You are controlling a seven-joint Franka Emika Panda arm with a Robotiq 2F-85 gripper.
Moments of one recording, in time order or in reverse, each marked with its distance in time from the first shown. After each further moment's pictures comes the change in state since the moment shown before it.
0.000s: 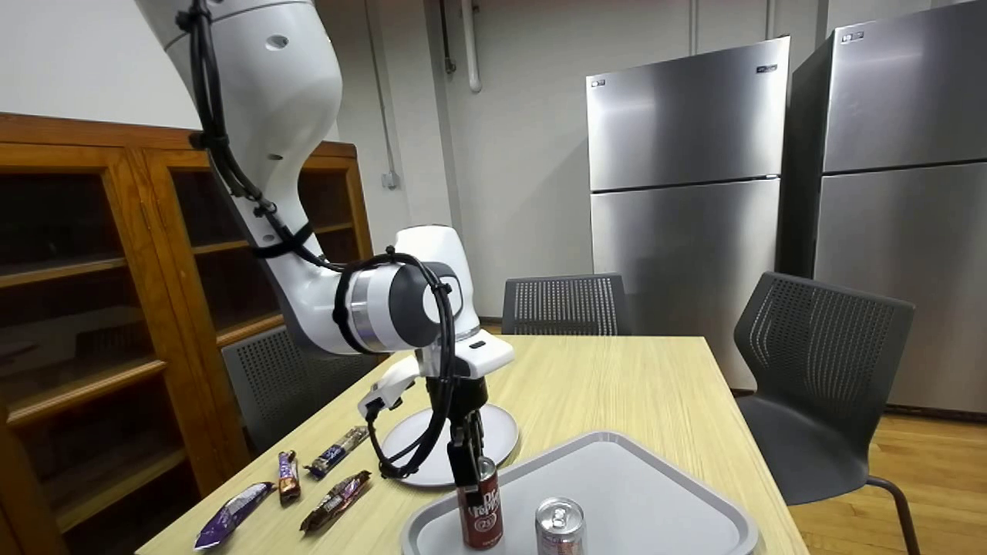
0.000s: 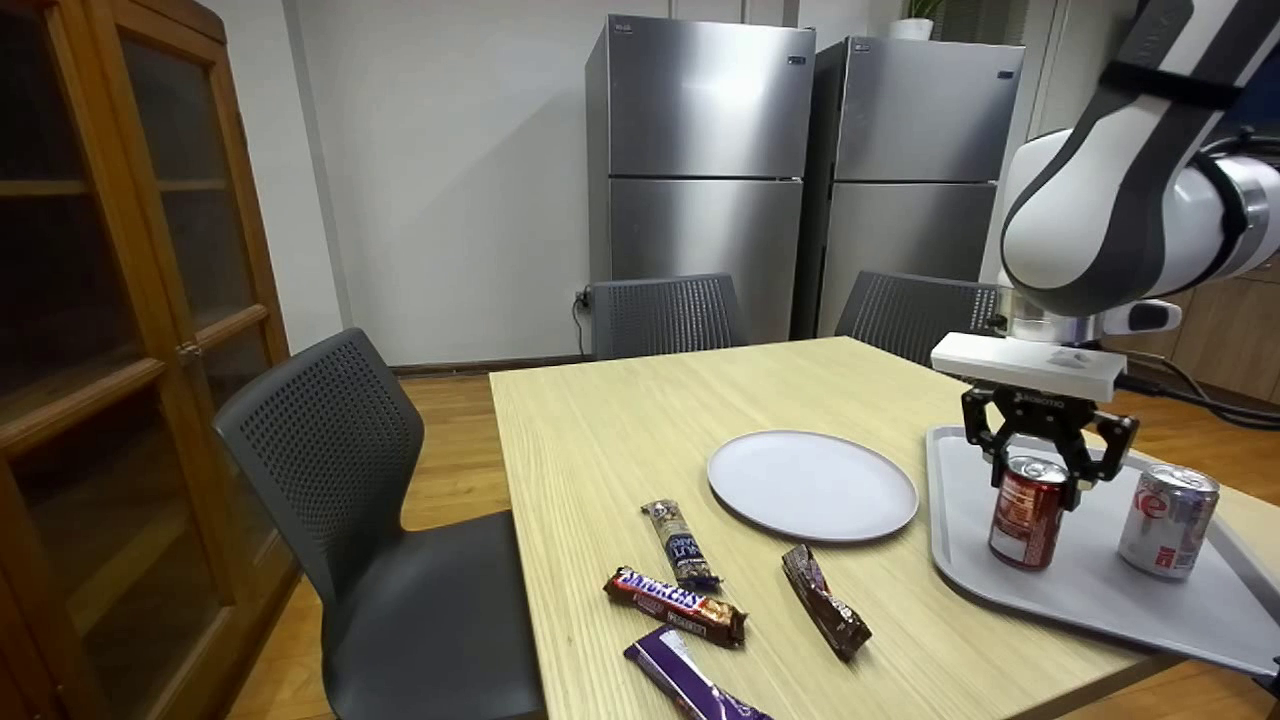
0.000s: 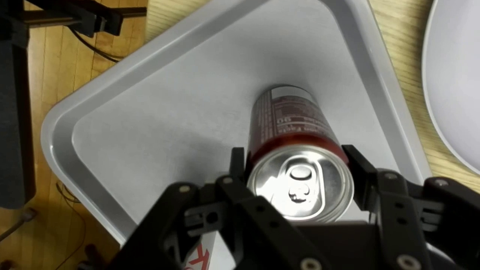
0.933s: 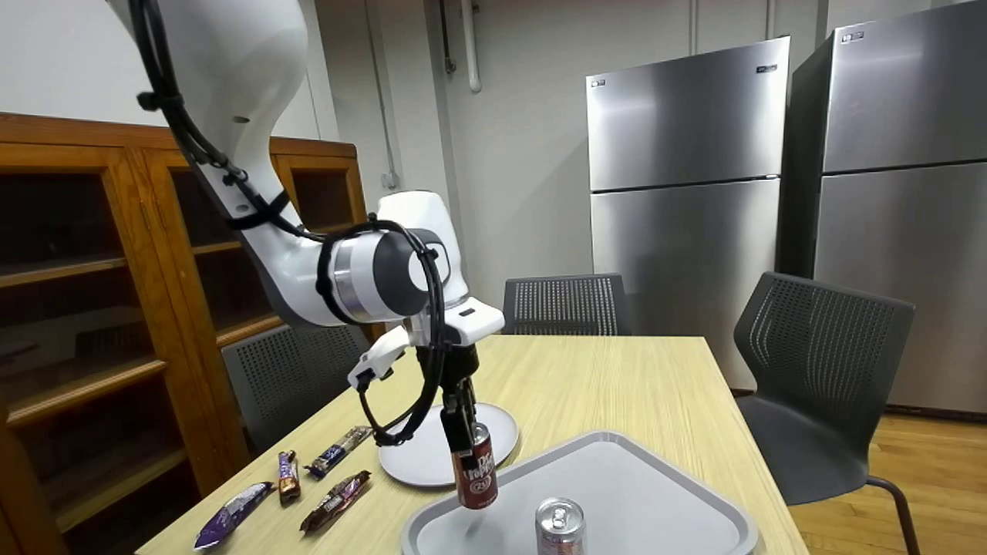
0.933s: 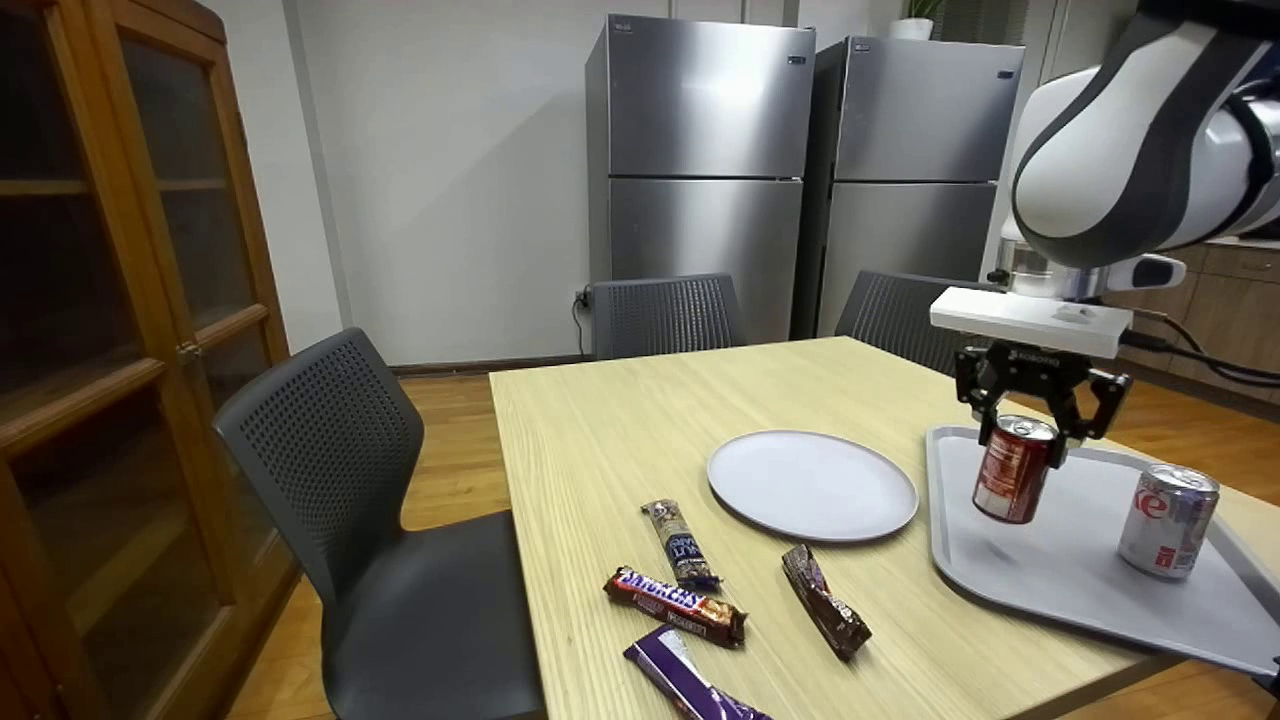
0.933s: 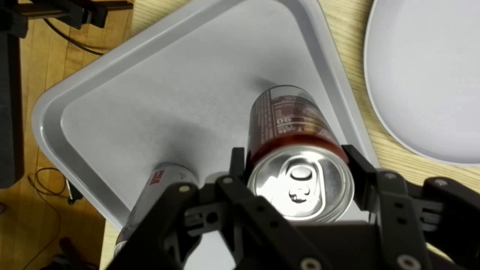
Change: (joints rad) arm 0.014 -0.124 0.003 -0.031 -0.012 -0.012 -0.012
